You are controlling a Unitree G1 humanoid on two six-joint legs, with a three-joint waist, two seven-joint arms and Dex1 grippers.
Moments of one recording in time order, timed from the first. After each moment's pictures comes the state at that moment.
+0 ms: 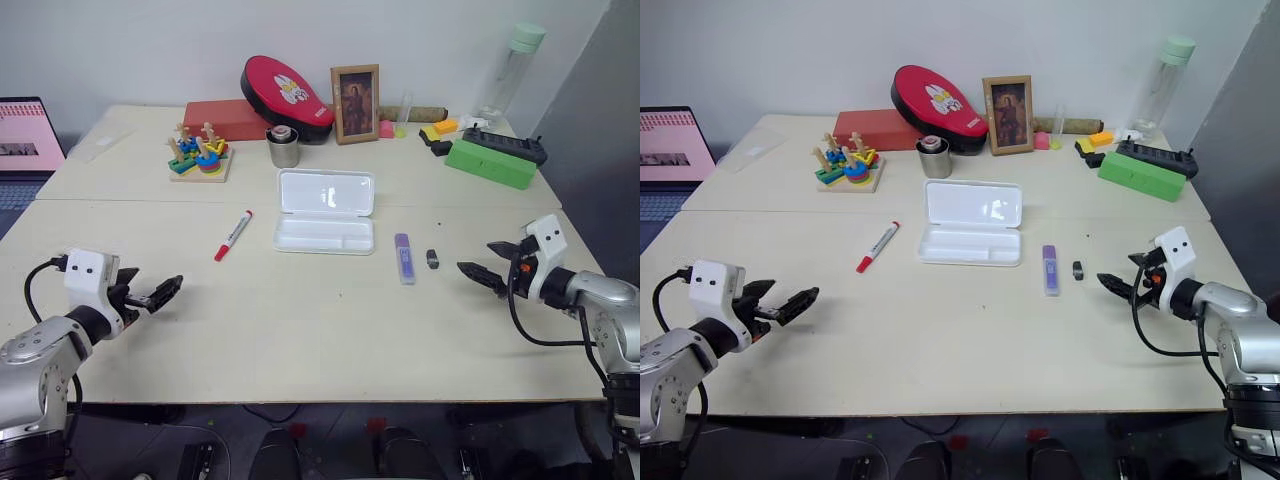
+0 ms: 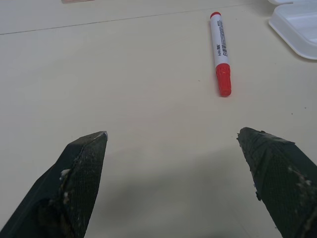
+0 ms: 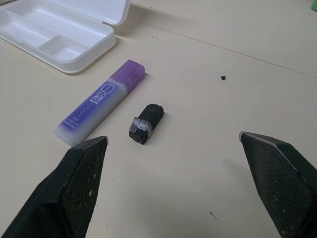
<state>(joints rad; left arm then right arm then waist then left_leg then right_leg) -0.03 0.74 0.45 0.00 -0.43 0.52 -0.63 -0.30 -0.71 -0.18 0.00 0.39 0.60 0.78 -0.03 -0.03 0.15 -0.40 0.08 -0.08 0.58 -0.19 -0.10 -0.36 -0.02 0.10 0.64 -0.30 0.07</state>
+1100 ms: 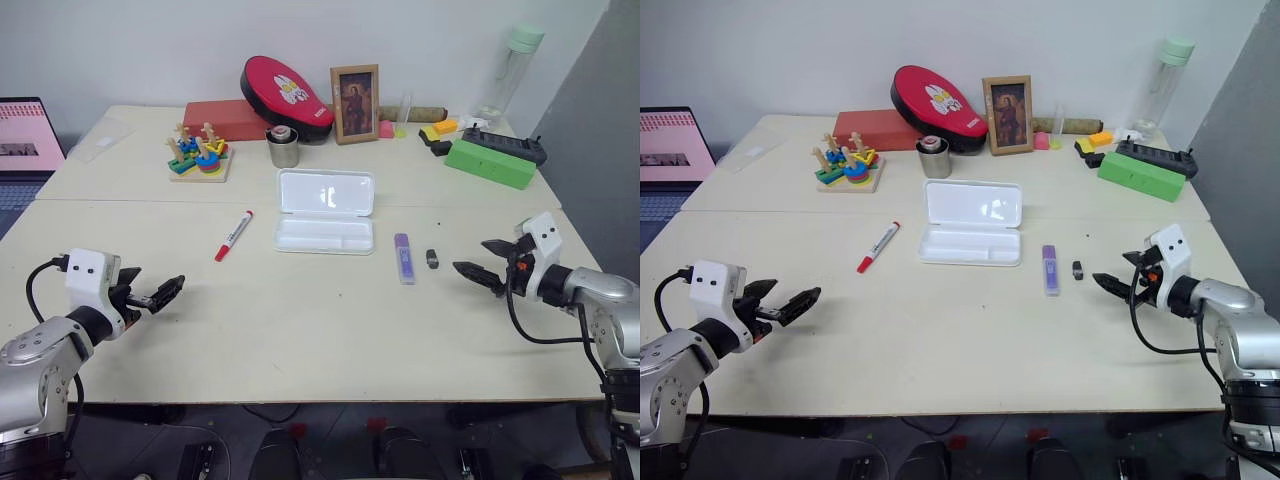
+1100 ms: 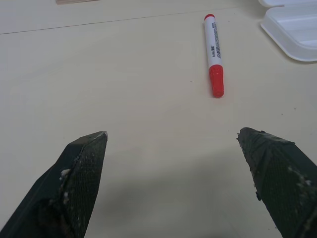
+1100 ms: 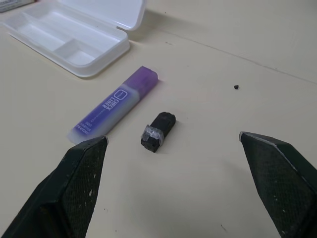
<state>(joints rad) -0.01 0.73 0.46 -0.03 -0.44 0.53 -0.63 -0.36 -0.71 -0.15 0.01 0.38 0.60 0.83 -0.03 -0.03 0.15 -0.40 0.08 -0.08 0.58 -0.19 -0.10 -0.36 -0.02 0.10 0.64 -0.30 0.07</state>
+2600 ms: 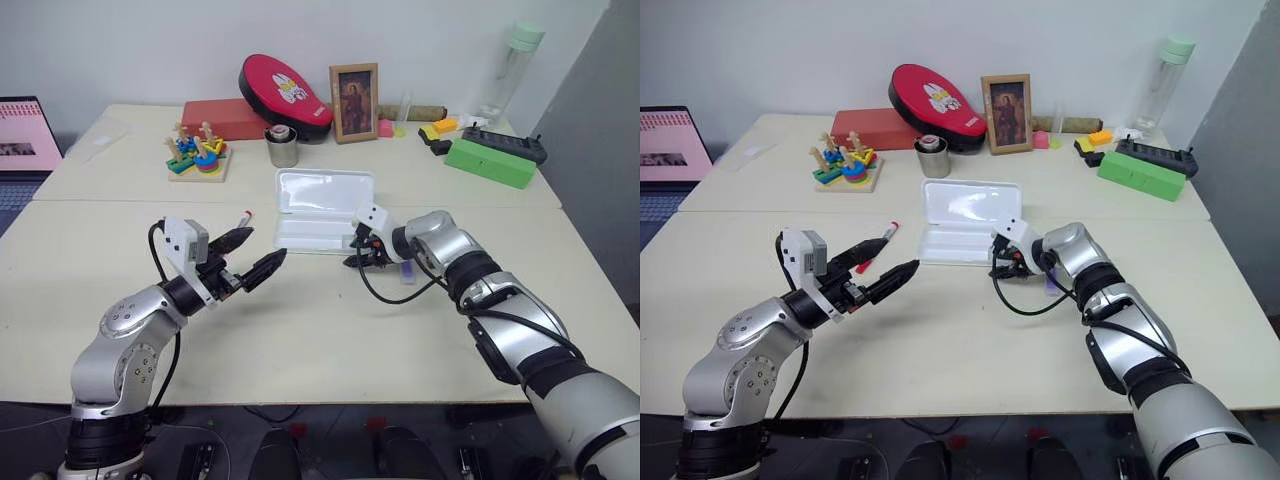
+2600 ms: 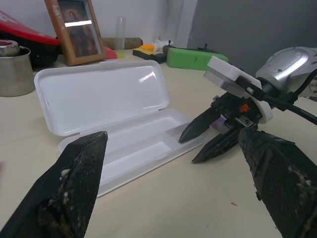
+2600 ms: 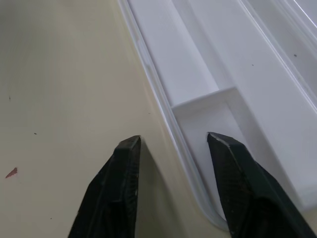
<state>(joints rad) -0.15 0.52 0.24 -0.29 -0.60 0.47 -0.71 -1.15 -0.20 0.34 1.15 -0.08 0.14 1.00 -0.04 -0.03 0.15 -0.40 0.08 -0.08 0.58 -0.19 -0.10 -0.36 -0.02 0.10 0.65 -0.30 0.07</state>
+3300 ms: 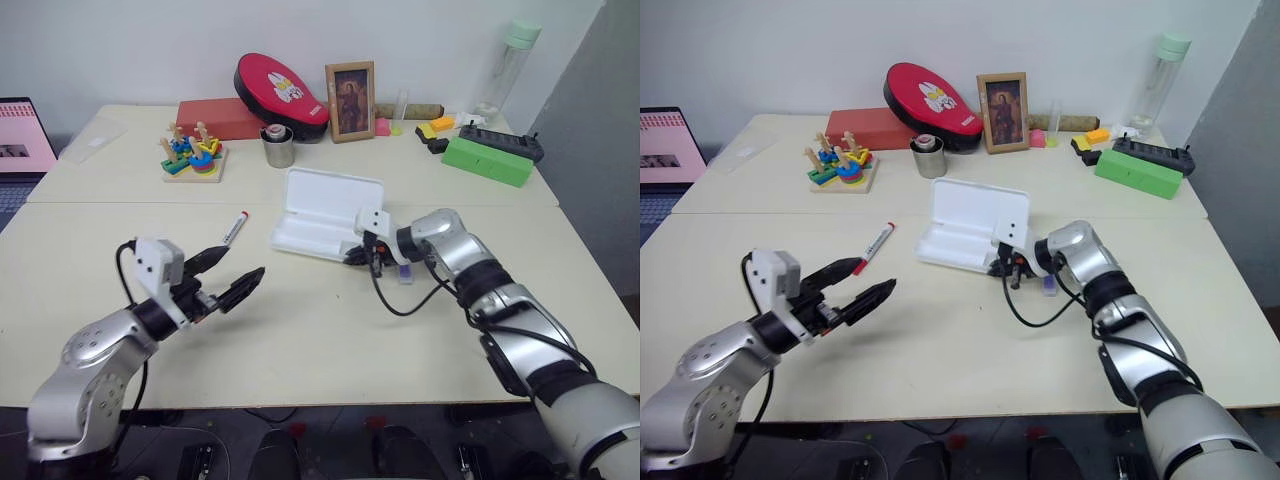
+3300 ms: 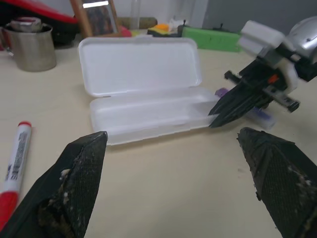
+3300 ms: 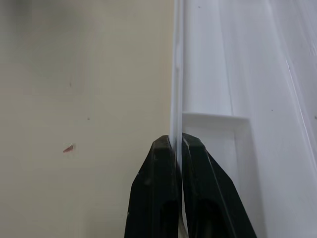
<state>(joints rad) 0.06 0.62 0.36 -0.39 -0.64 0.51 -0.70 -0.97 -0.31 0.34 0.76 -0.09 0.12 1.25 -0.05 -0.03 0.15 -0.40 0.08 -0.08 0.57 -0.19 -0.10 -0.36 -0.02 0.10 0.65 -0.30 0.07</state>
